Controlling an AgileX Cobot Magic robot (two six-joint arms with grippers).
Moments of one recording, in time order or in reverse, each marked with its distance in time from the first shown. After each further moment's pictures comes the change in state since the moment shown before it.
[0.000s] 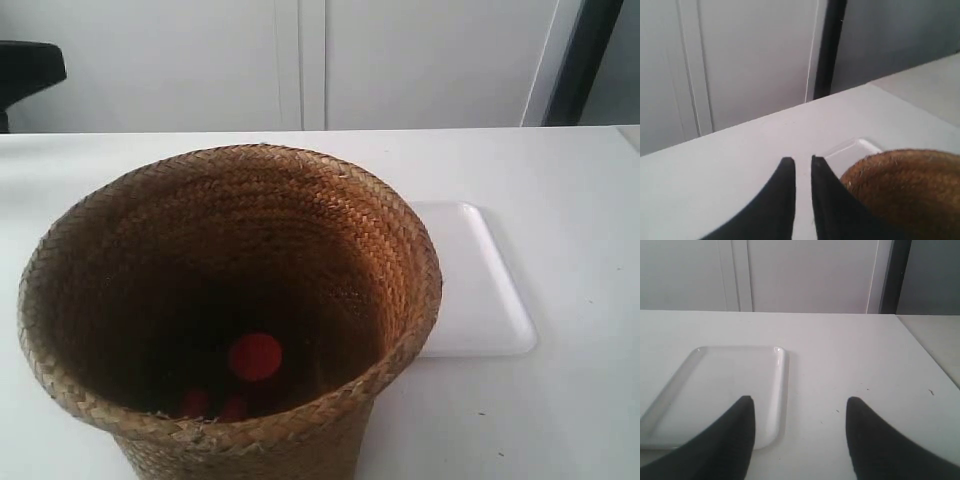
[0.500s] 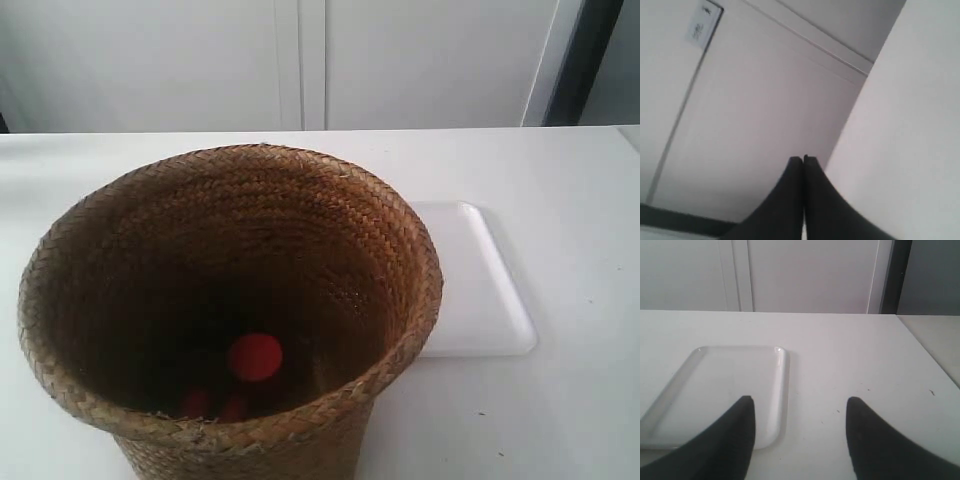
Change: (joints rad) left arm 0.000 -0.005 0.087 -0.289 0.377 1.370; right arm 0.000 0.000 0.000 0.000 0.000 0.000
